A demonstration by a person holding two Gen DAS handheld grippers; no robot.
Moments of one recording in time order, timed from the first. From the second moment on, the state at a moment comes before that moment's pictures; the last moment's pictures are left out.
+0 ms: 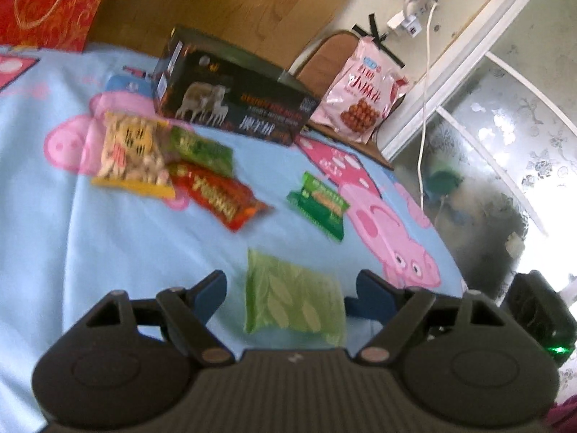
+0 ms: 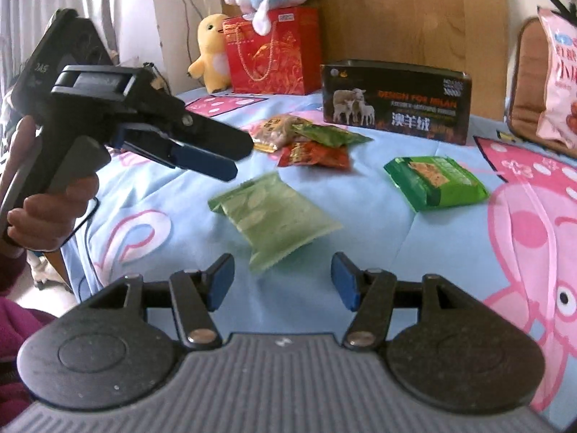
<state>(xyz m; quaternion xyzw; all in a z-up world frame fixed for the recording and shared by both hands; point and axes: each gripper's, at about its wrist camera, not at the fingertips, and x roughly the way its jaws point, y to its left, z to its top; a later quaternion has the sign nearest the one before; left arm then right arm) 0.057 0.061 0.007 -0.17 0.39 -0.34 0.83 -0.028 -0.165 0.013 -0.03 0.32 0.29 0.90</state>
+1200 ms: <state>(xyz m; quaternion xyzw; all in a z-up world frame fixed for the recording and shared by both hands) 0.256 0.002 0.083 -0.13 0.31 -0.27 0.90 0.198 -0.140 0.070 -0.05 0.22 0.16 0.96</state>
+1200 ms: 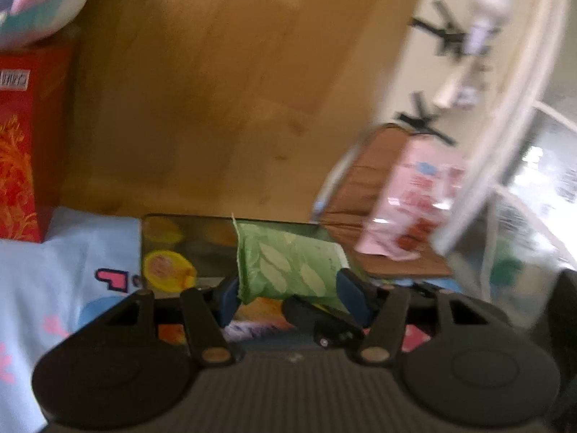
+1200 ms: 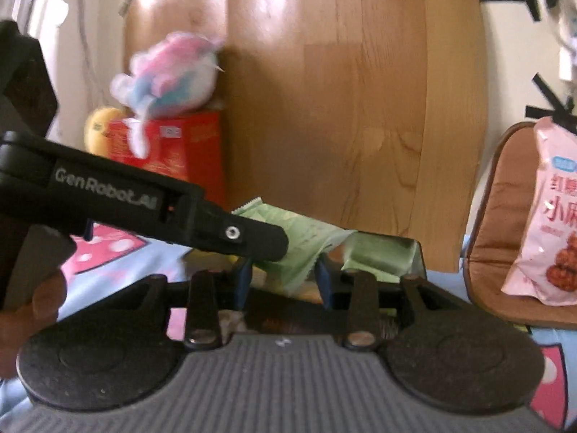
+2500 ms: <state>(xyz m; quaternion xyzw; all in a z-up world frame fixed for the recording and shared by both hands) 0.077 0.095 0.018 -0.16 0.36 -0.18 0.90 0.094 -0.110 0.009 -0.04 0.34 0.24 0.91</state>
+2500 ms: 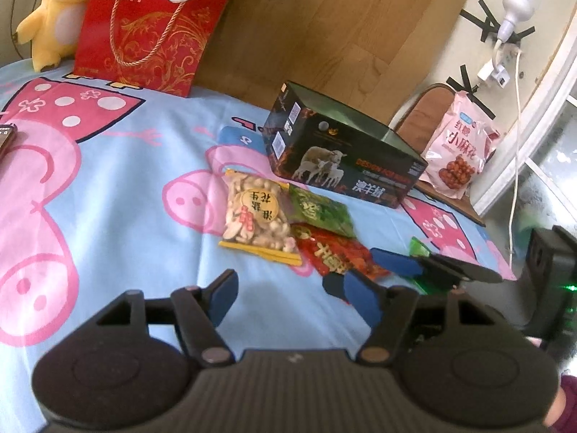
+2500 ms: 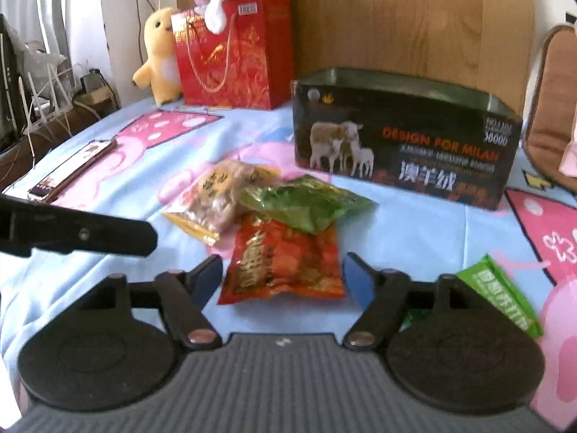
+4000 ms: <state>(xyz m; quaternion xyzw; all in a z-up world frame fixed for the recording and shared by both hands) 0.110 0.048 0.010 -0.22 0.40 -0.34 0.82 0.053 -0.242 0.001 0.36 0.40 0.32 0.78</state>
